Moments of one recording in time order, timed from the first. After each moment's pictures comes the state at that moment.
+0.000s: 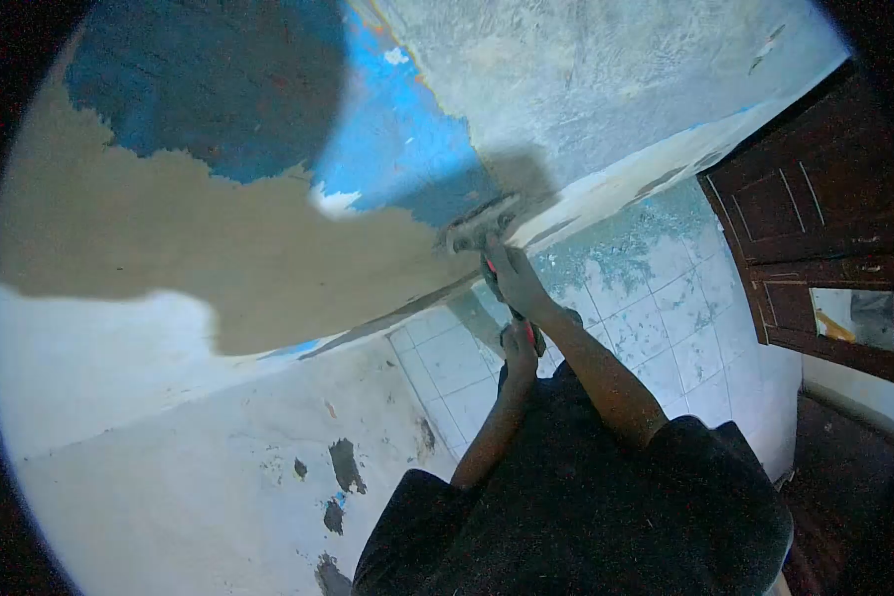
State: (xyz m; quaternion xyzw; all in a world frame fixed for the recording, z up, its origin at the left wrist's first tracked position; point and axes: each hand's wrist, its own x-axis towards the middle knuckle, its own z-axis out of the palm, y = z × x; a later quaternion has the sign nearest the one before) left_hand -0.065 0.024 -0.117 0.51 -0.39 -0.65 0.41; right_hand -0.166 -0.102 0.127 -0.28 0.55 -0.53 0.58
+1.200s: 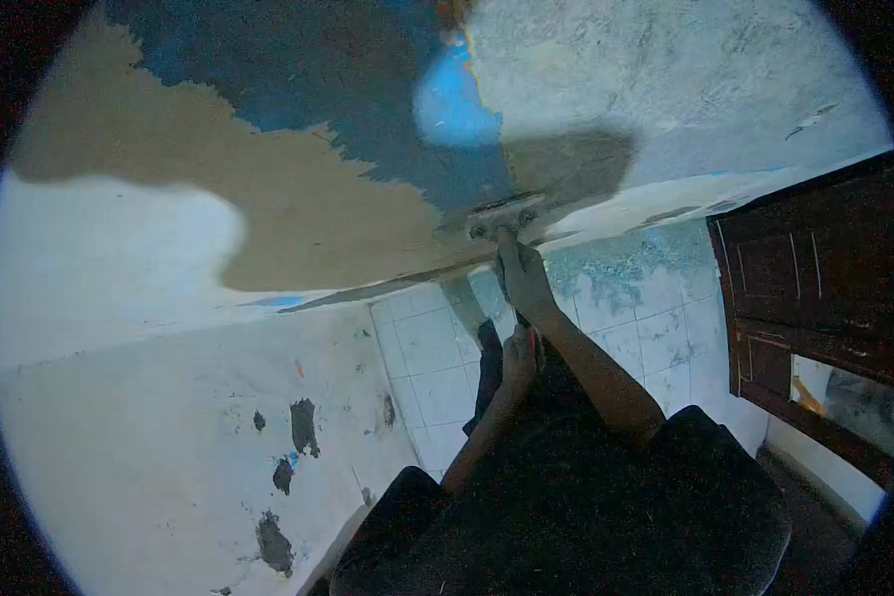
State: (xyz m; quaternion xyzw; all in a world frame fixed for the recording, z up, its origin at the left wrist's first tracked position) left_hand -0.112 0.031 0.007 0.54 -0.36 -0.66 0.38; right_hand -0.189 -0.097 0.122 -0.33 0.61 -0.48 0.54
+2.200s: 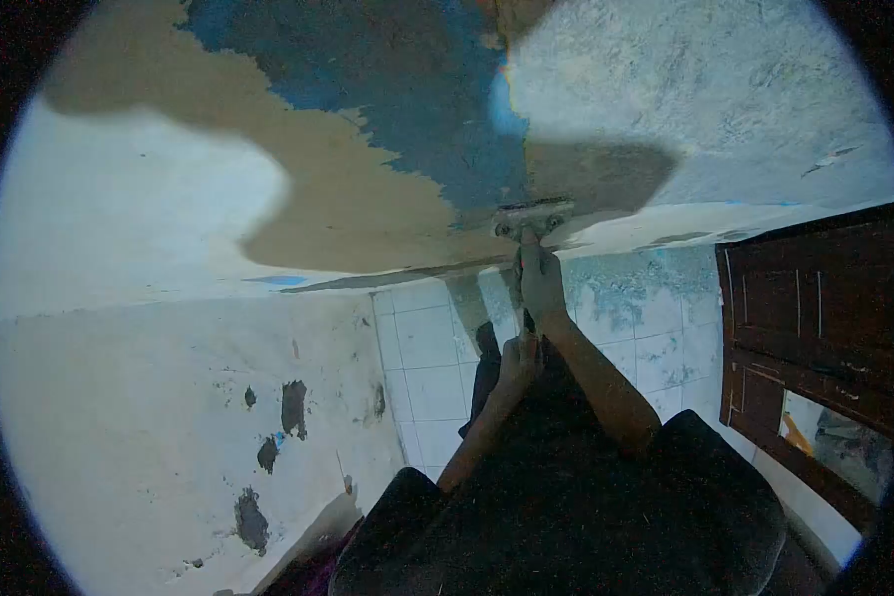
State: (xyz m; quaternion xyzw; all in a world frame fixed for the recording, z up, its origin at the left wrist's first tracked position) left_hand -0.124 0.031 -0.009 0.58 -0.60 -0.34 0.42; right_hand -0.206 -0.095 0.126 -0.30 0.58 -0.49 0.58
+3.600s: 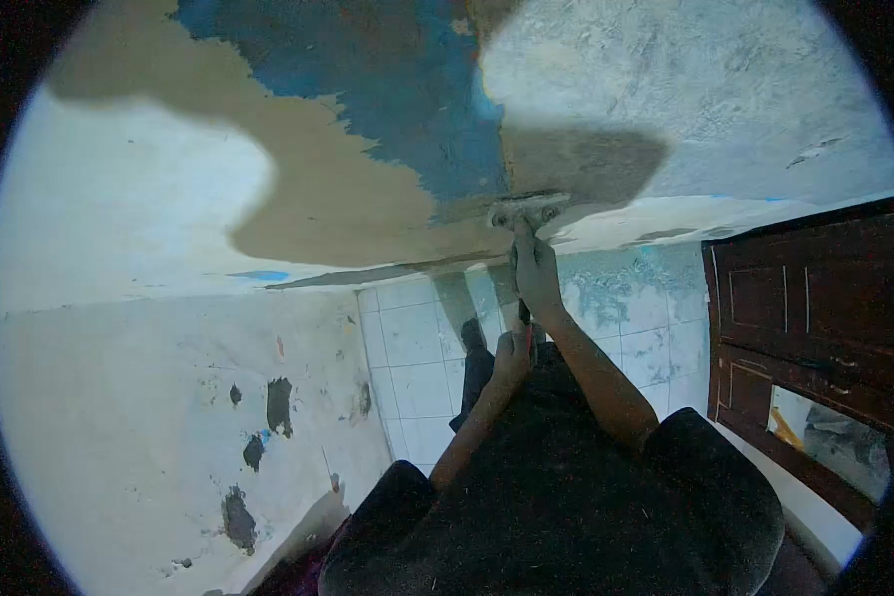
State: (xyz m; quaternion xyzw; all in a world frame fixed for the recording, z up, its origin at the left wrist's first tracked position) left_hand -0.138 0.057 -0.021 0.53 -0.48 -0.62 0.32; right_hand -0.227 -0.081 0.143 -0.28 0.60 -0.48 0.57
